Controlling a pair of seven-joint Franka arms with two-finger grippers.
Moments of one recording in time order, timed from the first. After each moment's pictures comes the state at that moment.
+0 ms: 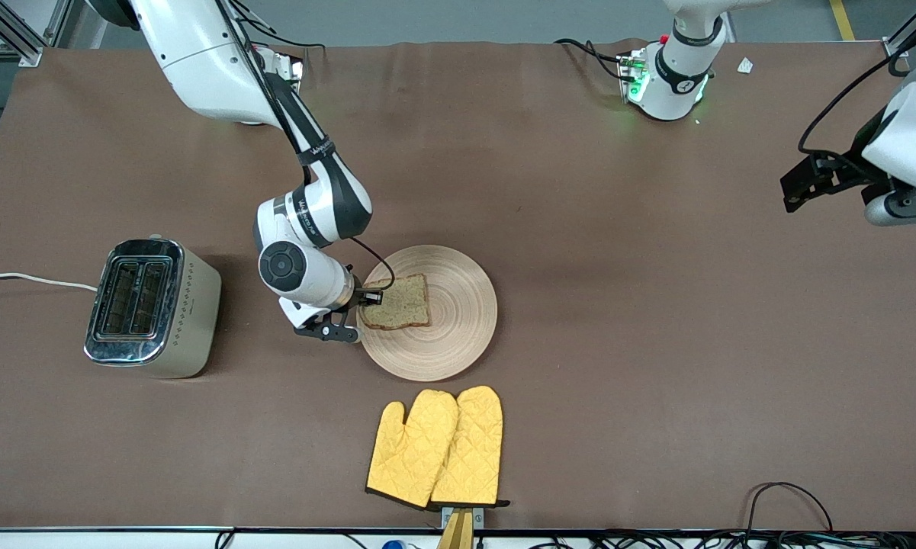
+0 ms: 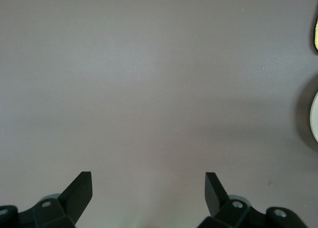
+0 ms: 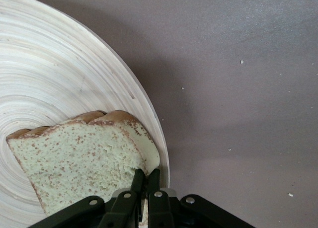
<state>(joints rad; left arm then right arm) 0.10 0.08 -0.29 -1.37 0.12 1.43 -0.21 0.51 0.61 -0.05 -1.72 0.26 2.24 0.46</state>
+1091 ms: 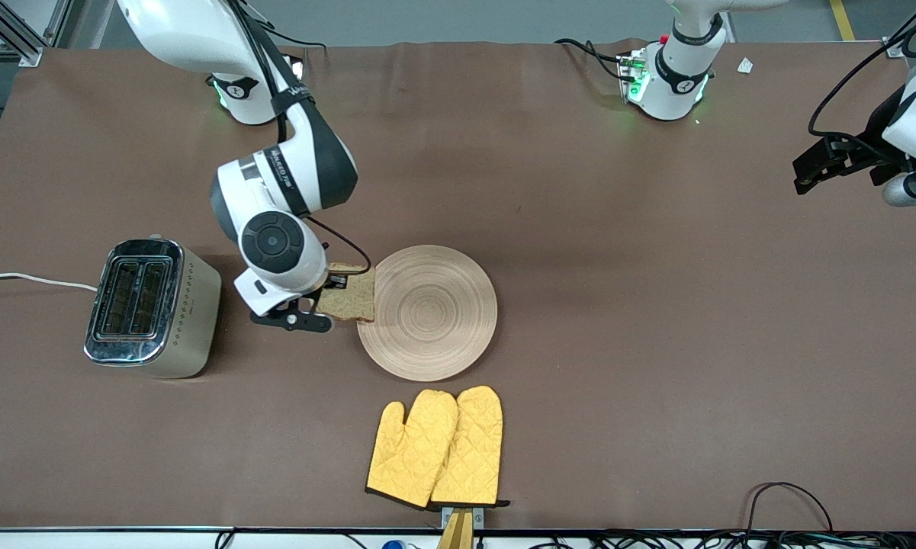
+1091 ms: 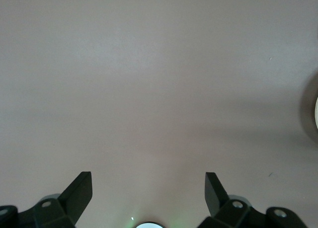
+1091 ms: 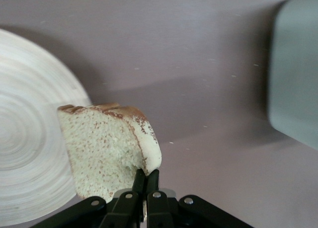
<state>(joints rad) -0.04 0.03 -0.10 -1.44 0.08 1.43 -0.19 0.55 0.50 -0.14 -1.48 -0.02 1.70 0.58</state>
